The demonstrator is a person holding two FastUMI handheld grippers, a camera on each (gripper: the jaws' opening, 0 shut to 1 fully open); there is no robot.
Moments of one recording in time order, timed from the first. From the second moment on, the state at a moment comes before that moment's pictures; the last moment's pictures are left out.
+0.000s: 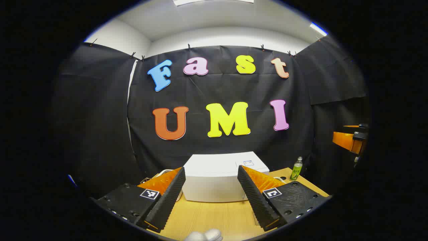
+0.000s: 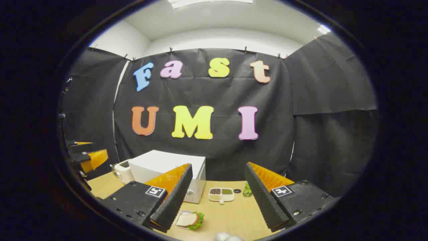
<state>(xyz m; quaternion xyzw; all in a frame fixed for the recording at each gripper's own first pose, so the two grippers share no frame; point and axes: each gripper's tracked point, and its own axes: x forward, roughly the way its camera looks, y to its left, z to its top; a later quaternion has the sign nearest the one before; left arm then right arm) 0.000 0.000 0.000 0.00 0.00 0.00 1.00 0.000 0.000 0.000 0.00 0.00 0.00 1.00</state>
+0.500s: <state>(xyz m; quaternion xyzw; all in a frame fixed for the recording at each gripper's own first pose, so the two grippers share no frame) 0.010 0.002 -0.003 0.01 0.00 0.01 1.00 0.008 0.002 0.005 -0.01 -0.01 0.00 1.00</state>
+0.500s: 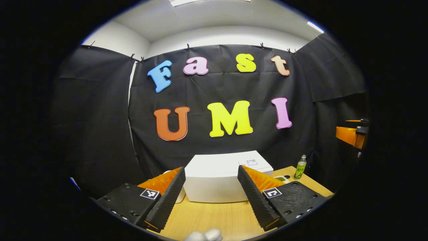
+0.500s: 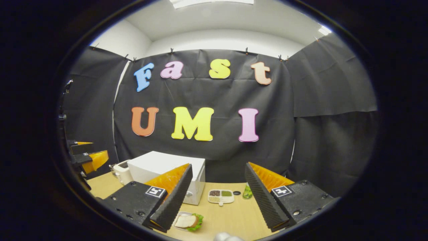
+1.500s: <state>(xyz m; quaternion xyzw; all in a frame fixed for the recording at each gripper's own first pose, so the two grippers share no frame) 0.158 -0.138 -0.171 0.00 0.06 -0.06 1.00 0.011 -0.063 0.030 -0.03 0.01 -0.05 1.00</state>
